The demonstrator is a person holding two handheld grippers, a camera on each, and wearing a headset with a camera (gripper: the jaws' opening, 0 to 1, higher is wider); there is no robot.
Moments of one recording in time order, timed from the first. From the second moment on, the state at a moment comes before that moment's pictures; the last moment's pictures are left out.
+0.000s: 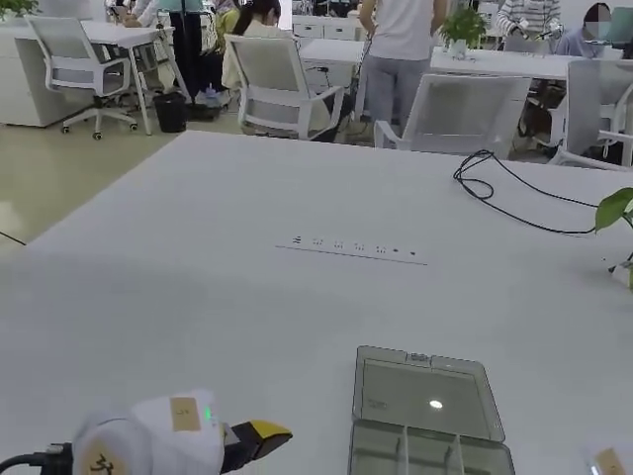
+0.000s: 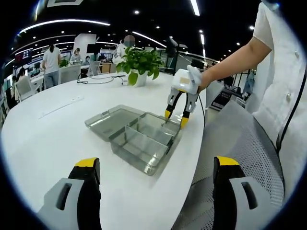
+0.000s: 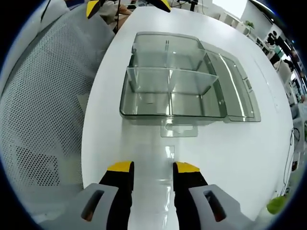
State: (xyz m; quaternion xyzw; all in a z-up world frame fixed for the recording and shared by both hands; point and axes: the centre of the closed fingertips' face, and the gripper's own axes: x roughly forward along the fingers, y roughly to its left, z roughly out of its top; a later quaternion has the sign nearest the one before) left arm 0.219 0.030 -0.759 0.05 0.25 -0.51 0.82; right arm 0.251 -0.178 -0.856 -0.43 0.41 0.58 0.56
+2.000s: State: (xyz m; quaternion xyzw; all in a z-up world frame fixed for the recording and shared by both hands) left arm 0.239 -0.044 -0.688 -0.29 0.32 -0.49 0.76; right arm 0.247 -0.089 -0.694 -0.44 0.26 0.54 0.67
